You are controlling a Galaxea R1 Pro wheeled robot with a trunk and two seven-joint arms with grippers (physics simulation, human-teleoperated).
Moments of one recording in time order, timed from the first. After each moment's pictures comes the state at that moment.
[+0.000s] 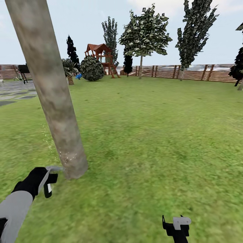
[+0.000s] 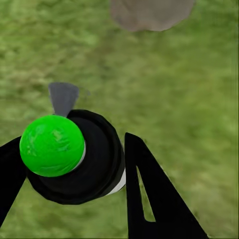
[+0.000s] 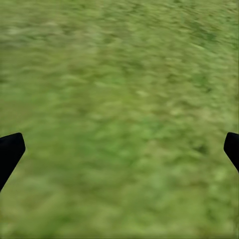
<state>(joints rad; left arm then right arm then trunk) -0.83 0.27 0.16 -0.50 -0.13 0.68 -0.04 -0.41 -0.02 -0.09 -0.12 0.24 -0.64 -0.25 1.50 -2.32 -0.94</state>
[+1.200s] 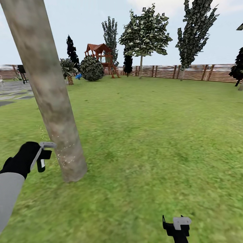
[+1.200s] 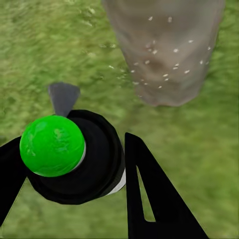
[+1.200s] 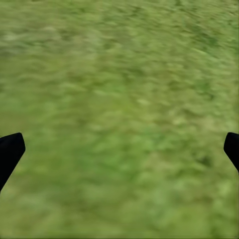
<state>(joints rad) -0.96 0.36 0.03 -0.75 -0.13 0.90 -0.10 -0.41 -0.02 -0.09 -0.12 0.24 -0.64 -0.25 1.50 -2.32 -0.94</state>
